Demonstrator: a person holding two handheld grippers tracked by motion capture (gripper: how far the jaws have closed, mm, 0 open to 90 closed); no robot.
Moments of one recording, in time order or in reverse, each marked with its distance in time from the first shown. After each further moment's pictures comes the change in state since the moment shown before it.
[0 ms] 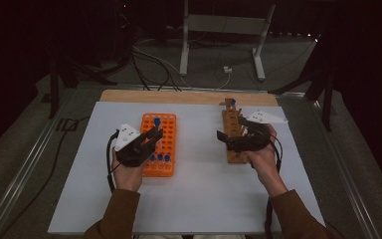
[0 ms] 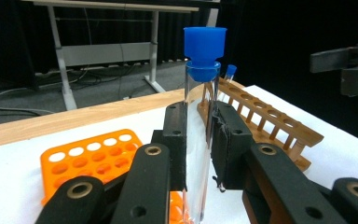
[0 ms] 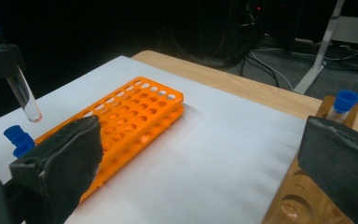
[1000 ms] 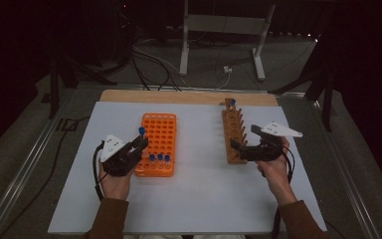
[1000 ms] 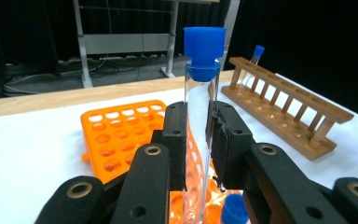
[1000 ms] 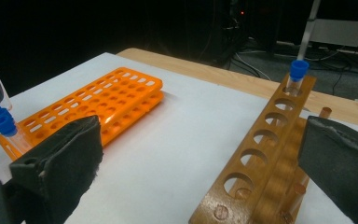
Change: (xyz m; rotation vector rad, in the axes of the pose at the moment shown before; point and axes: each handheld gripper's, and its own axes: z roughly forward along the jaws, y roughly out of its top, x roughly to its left) left arm 0.020 -0.034 -0.021 0.025 0.063 -0.031; right arm -0.018 -0.033 -0.026 -0.030 -0.050 0.015
